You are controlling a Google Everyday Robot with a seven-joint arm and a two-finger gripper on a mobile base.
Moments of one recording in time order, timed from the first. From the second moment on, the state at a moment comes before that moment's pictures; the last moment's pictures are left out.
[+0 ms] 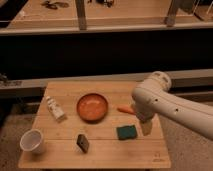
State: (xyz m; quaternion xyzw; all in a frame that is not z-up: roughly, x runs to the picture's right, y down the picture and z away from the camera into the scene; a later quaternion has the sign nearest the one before) arm 0.154 0.133 0.654 -0.26 -0.02 -0.15 0.95
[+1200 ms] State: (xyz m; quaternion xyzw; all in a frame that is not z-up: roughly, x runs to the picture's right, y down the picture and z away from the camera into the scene) arm 0.071 0.153 0.651 -0.26 -0.05 -0.21 0.94
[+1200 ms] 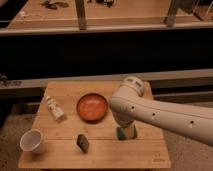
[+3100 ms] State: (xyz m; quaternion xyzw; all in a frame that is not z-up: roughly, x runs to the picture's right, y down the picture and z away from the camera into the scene) arm -0.015 0.192 0.676 -0.24 -0.13 -0.30 0.91
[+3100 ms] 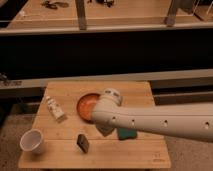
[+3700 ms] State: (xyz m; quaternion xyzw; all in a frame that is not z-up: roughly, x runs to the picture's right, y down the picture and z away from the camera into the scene) arm -0.041 0.209 0.689 -0.25 -0.14 -0.34 0.90
